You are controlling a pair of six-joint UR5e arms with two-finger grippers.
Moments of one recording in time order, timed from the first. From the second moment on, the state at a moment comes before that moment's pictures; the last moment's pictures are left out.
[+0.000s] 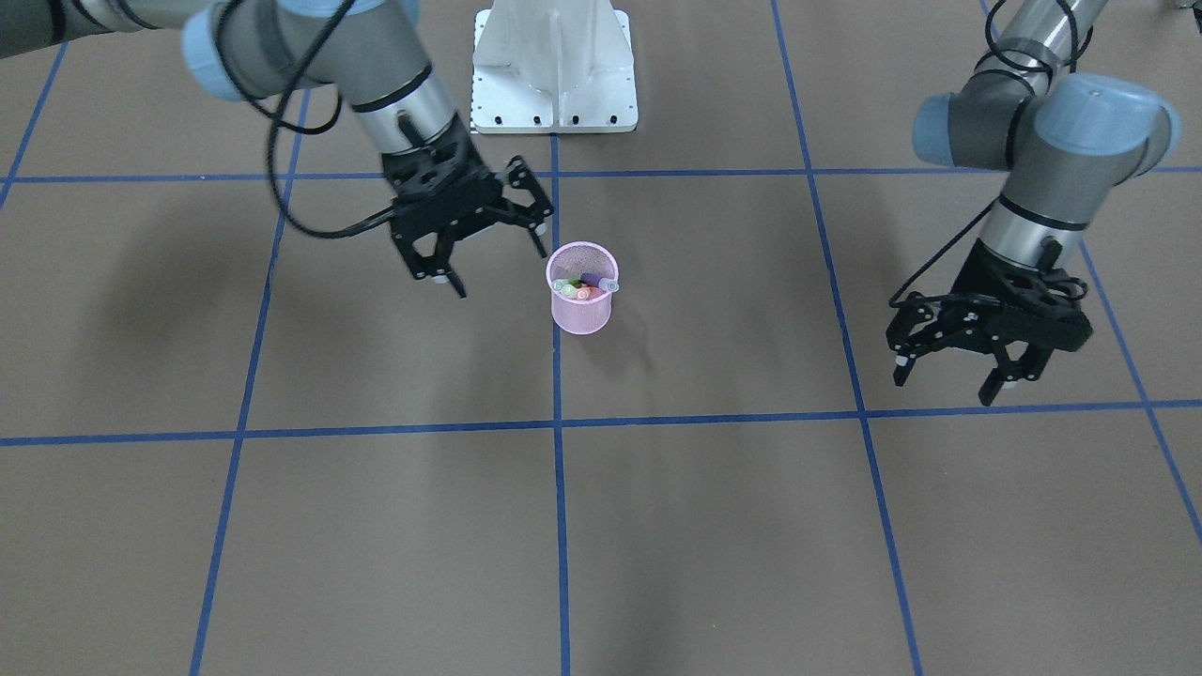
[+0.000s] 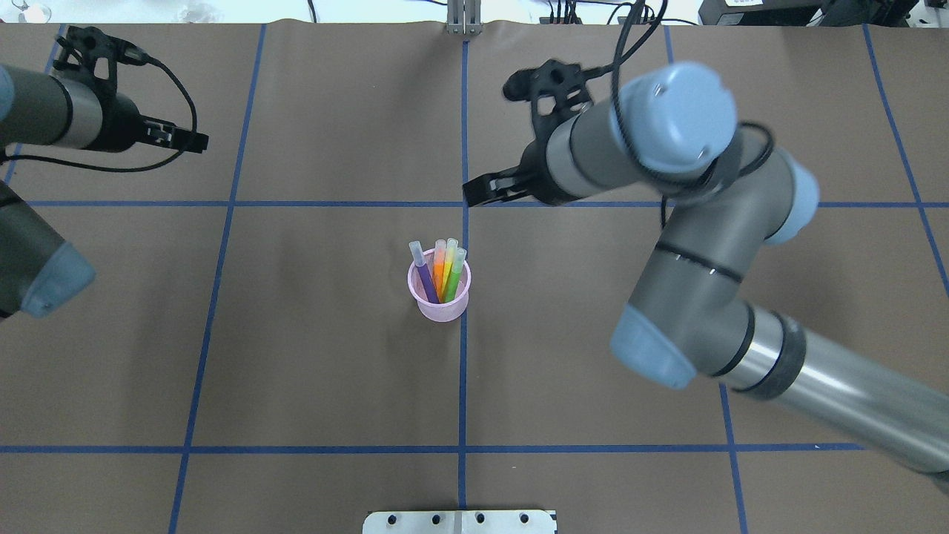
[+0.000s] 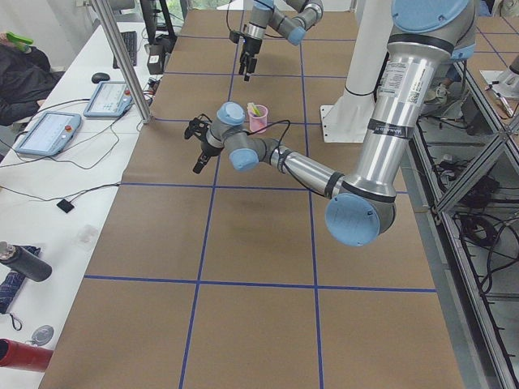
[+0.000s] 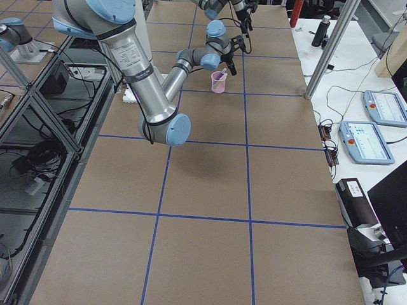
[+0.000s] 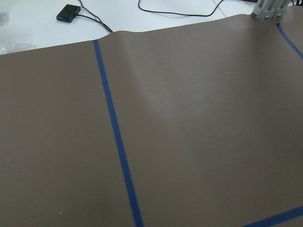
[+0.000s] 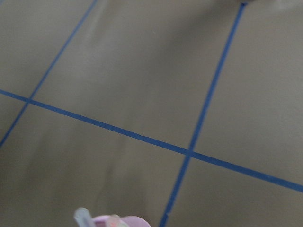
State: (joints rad) left arm -1.02 -1.87 -1.67 -2.08 -1.93 -0.58; right arm 0.76 -0.97 1.82 -1.38 2.03 0.91
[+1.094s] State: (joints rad) left arm -1.53 -1.90 -1.57 -1.46 -2.39 0.14; right arm 1.39 -1.30 1.72 -1.88 2.31 -0.02
